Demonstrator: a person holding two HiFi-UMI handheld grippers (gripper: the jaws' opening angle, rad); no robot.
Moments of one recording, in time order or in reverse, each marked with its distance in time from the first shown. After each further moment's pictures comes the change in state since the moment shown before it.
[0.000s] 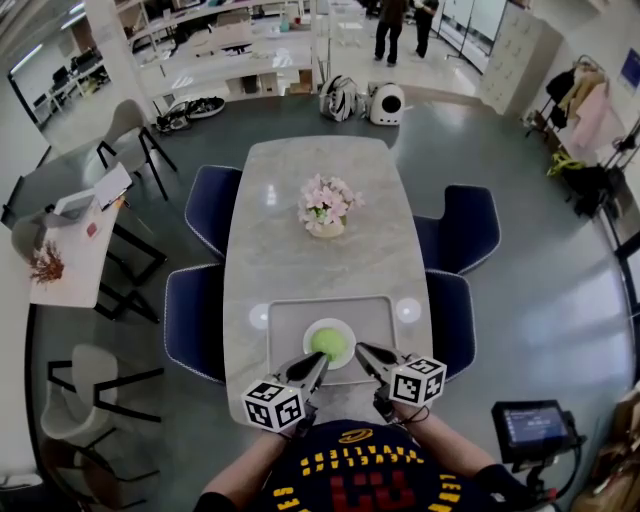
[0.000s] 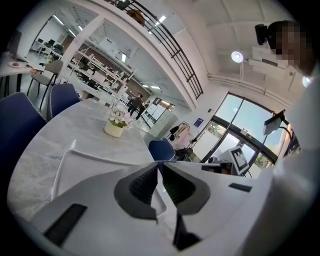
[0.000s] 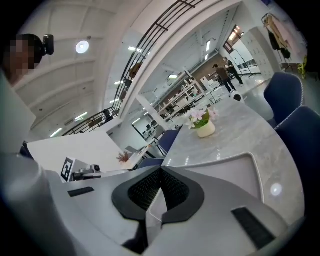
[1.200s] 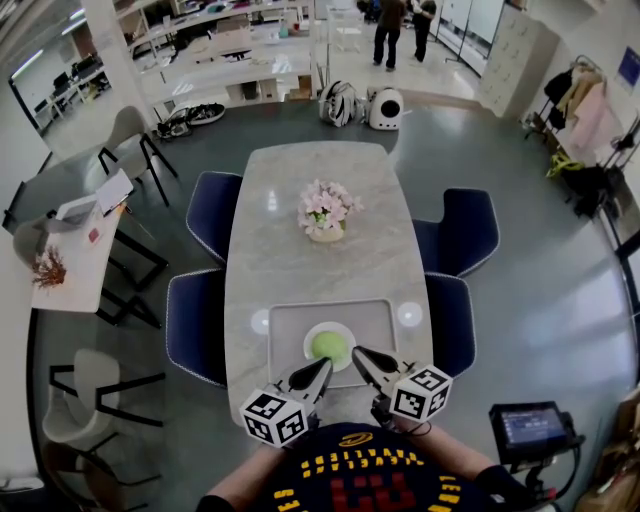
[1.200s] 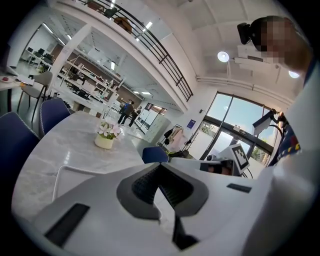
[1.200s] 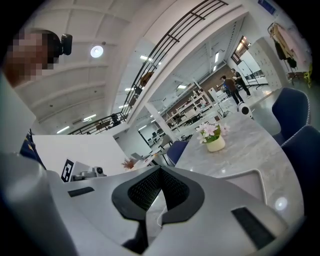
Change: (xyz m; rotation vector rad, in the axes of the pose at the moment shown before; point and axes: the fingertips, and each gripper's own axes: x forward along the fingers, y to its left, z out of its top) left arm -0.015 -0.044 0.030 0.110 -0.064 -0.053; right arm -0.016 0.052 0.035 -0.085 -0.106 0.058
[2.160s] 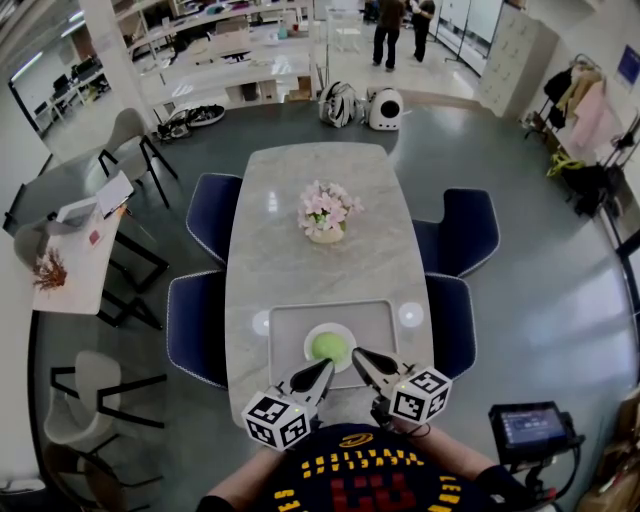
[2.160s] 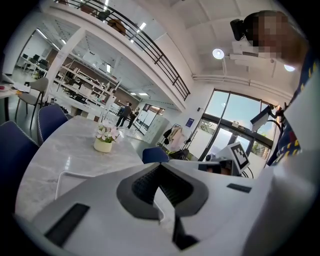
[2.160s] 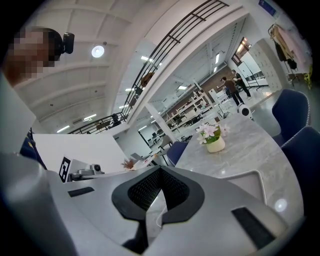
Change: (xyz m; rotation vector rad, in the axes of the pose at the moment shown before) left arm 0.000 -0.008 0.004 0.056 -0.004 0.001; right arm -0.002 0.001 0.000 -0.011 -0.009 -0.003
